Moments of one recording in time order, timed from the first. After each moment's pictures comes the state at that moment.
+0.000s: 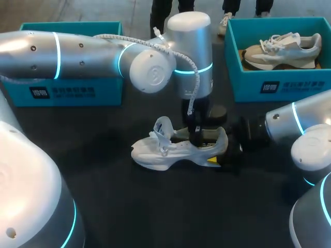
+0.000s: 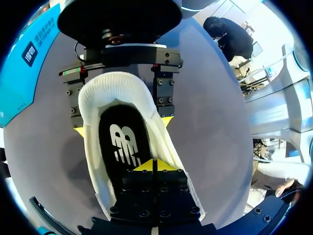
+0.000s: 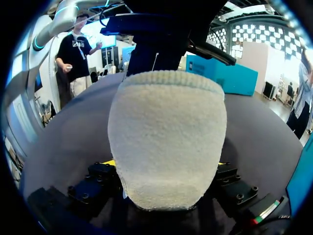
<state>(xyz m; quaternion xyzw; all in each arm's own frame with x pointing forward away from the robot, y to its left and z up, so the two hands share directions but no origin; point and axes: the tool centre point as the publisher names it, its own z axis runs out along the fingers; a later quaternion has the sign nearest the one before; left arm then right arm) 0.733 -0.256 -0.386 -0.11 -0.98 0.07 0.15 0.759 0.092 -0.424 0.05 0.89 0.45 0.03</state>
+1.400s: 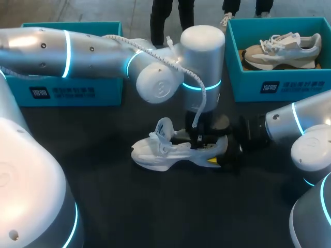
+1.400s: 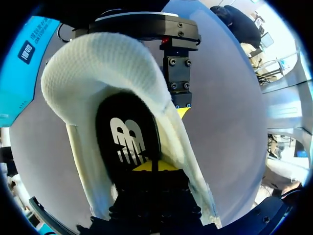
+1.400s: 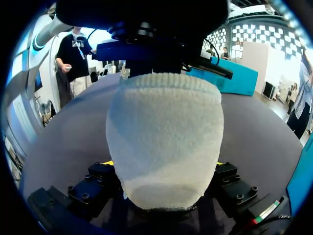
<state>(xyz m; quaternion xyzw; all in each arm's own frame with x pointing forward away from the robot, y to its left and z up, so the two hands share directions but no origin) 0.738 -0.253 -0.410 -0.11 -0.99 0.02 0.07 0.759 0.092 -0.425 0.05 0.89 0.45 0.03</state>
